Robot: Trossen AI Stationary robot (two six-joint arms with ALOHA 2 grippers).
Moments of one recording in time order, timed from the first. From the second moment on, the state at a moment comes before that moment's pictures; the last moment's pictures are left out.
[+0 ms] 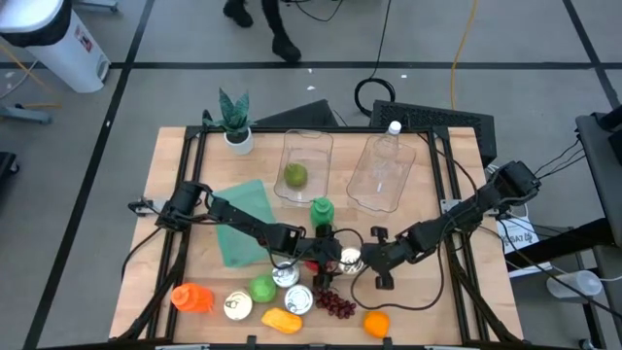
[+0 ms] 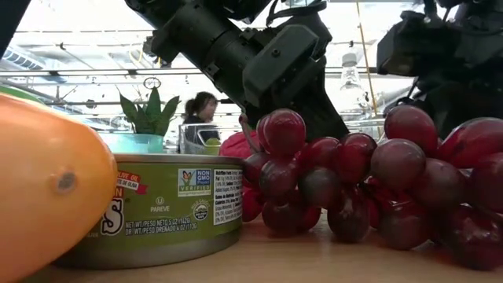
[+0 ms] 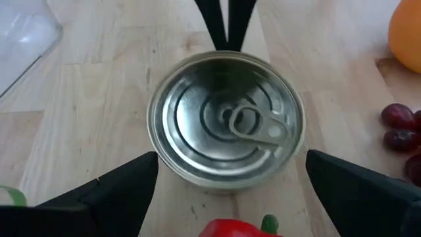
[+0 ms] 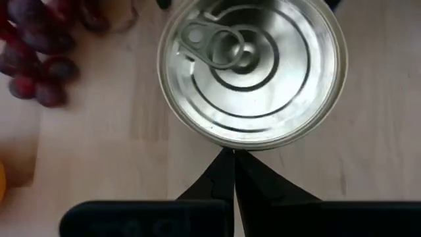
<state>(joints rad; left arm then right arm) -0.26 2.09 1.31 0.08 -0.10 -0.14 0.48 1.51 0.72 -0.23 0.13 0.47</state>
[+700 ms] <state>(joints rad) -0.23 2.14 1.31 0.13 -0.02 -0.12 0.44 1.54 0.71 -0.13 0.12 0.34</state>
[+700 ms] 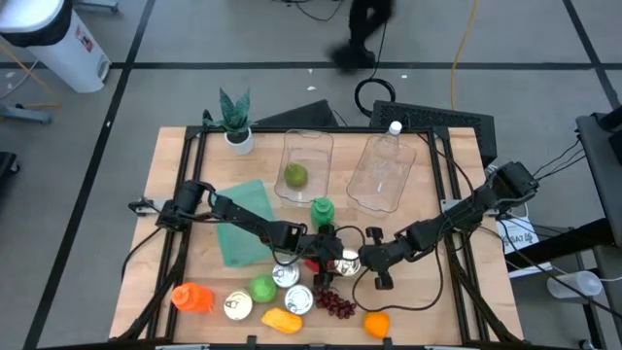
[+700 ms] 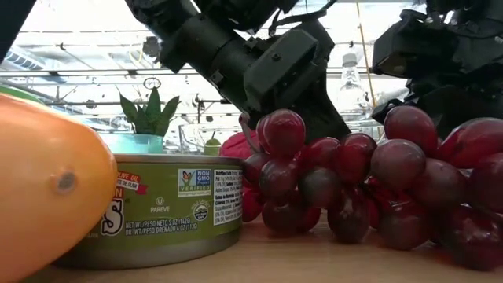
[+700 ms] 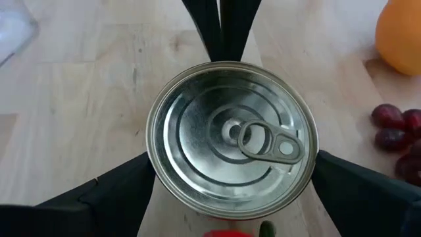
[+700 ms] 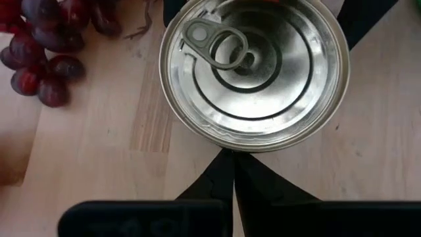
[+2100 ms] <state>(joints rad) -0.24 2.14 1.33 0.23 -0.06 -0.04 0.46 1.57 0.71 -0.15 0.20 0.25</state>
